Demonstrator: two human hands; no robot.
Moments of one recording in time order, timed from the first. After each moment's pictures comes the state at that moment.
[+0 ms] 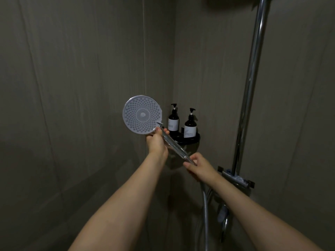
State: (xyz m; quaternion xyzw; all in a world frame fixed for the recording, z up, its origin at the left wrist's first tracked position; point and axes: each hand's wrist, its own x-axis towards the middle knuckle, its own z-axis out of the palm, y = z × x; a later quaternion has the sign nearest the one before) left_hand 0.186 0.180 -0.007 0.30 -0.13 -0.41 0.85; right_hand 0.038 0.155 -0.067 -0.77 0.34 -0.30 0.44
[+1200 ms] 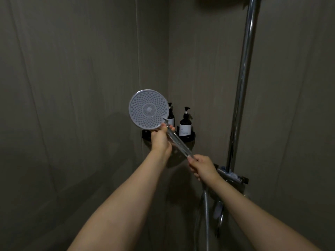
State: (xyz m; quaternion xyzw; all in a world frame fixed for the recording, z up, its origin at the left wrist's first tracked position) left_hand 0.159 0.177 -0.001 0.27 -0.19 -0.44 0.83; right_hand 0.019 0.162 -0.070 -0.72 0.33 -0.38 0.48
